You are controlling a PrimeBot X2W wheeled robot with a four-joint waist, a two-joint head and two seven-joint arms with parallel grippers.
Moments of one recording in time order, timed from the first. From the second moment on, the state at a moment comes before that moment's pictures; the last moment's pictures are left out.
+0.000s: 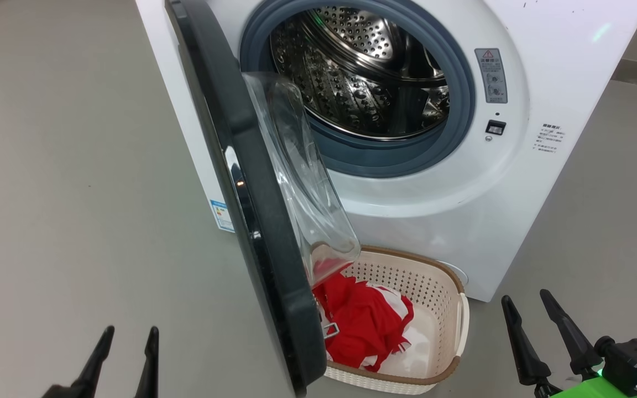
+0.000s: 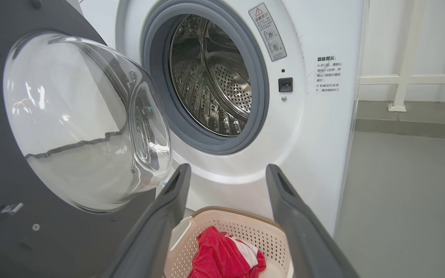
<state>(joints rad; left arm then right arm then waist) 0.02 0.11 0.04 0.25 -0.20 -0.13 -0.25 0.10 -0.13 0.06 0.14 0.42 0.12 -0.26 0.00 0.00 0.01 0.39</state>
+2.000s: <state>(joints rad) 0.01 0.21 -0.18 0.13 -0.84 -0.13 -0.25 0.12 -0.12 0.05 0.14 0.42 0.12 -0.26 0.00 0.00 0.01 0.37</state>
